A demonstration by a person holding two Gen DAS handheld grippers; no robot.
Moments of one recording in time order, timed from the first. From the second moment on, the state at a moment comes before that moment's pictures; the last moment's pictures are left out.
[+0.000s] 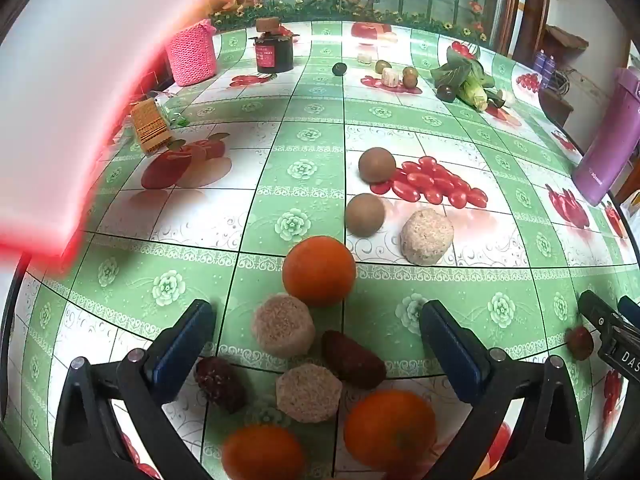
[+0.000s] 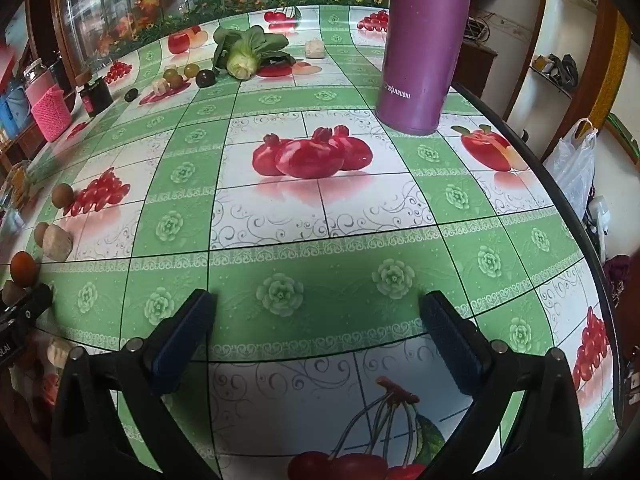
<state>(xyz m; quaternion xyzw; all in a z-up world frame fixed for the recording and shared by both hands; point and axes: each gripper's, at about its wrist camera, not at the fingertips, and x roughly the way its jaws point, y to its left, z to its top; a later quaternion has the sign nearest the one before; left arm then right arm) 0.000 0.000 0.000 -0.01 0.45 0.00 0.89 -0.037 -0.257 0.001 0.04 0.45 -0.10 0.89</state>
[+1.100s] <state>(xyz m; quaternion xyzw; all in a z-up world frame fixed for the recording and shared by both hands) 0.000 0.000 0.000 -0.01 0.45 0.00 0.89 -0.037 -0.257 0.002 0.04 0.45 -0.09 0.89</state>
